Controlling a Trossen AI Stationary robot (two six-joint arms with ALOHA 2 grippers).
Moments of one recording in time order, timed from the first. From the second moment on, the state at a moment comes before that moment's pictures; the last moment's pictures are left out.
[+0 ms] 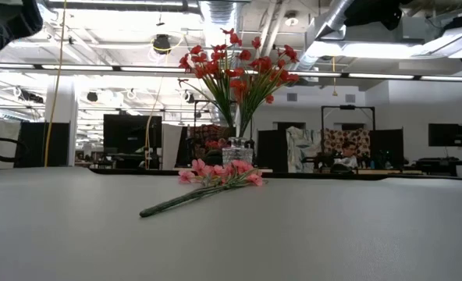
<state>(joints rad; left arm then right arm) -1.47 0.90 0.97 -1.08 -1.30 -1.45 0.11 0.84 0.99 -0.67 0.39 0.31</state>
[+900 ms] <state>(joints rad) -0.43 0.87 0.97 -0.22 -0.48 -0.23 0.11 0.84 0.99 -0.67 0.39 0.31</state>
